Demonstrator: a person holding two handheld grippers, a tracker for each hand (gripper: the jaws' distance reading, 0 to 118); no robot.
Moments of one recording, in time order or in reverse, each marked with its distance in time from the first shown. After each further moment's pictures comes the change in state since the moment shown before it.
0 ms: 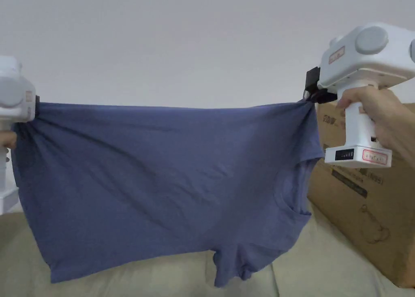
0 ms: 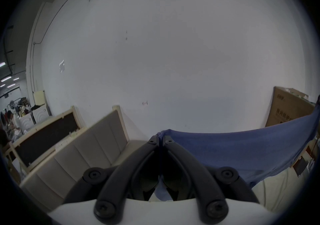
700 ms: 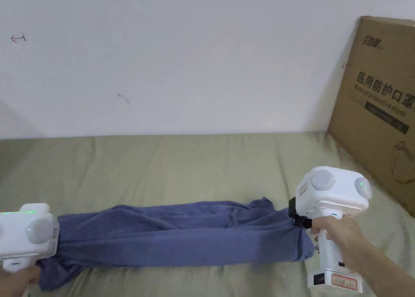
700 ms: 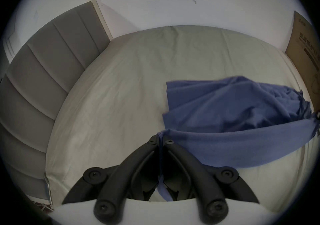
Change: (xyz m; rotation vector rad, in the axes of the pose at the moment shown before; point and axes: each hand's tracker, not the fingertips) left arm 0.024 -0.359 -0.116 -0.691 -0.005 -0.086; right arm 0.037 -0.336 -0.221 -0.629 -0.155 -0.071
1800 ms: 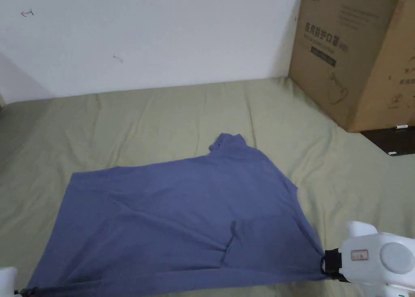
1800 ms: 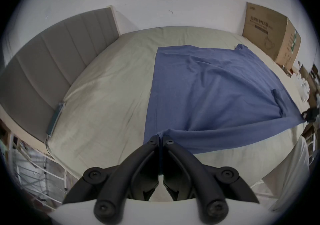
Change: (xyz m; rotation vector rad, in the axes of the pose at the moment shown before) left arm -0.122 -0.367 0.257 0.104 -0.167 -0.029; right arm 0.137 -0.436 0.222 0.001 0.121 -0.101
